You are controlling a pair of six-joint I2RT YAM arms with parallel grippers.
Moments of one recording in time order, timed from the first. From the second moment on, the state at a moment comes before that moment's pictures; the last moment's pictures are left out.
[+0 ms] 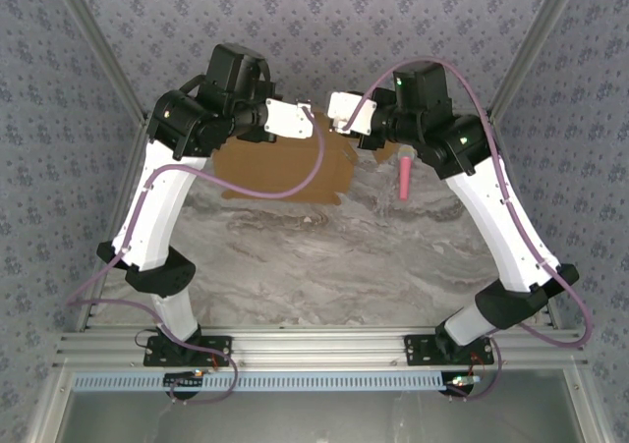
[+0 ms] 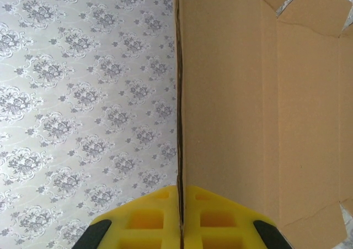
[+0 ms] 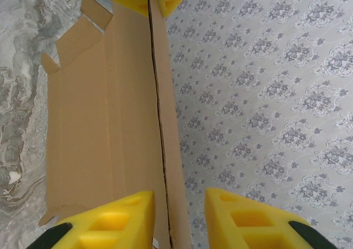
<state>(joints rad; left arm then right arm) -0.68 1.81 2.57 -1.37 -0.17 1.28 0.56 1.53 2.02 -0.91 -0.21 -1.01</state>
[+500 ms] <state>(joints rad) -0.68 1.81 2.57 -1.37 -0.15 1.28 0.54 1.58 2.05 -0.93 -0.23 -1.02</state>
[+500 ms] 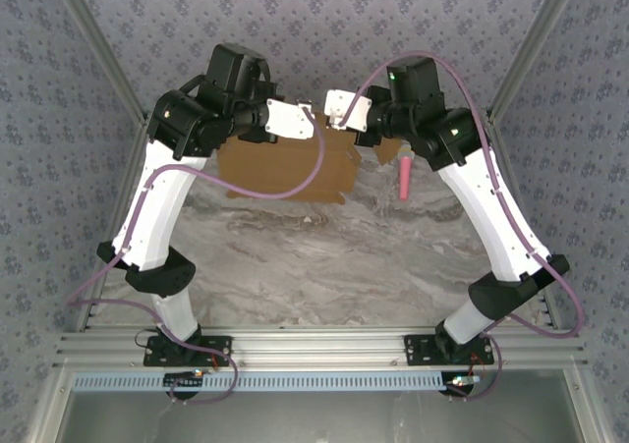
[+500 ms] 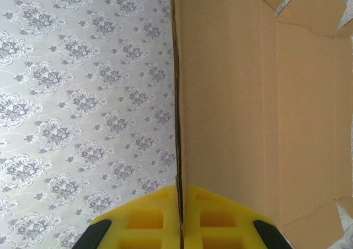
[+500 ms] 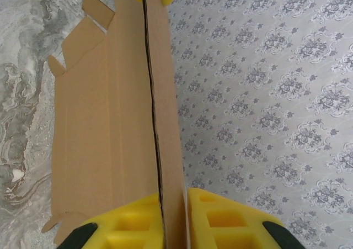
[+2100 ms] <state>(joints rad) -0.11 1.45 1.79 -0.62 0.49 0.42 0.17 1.47 1.99 -1.05 -0.56 -0.70</state>
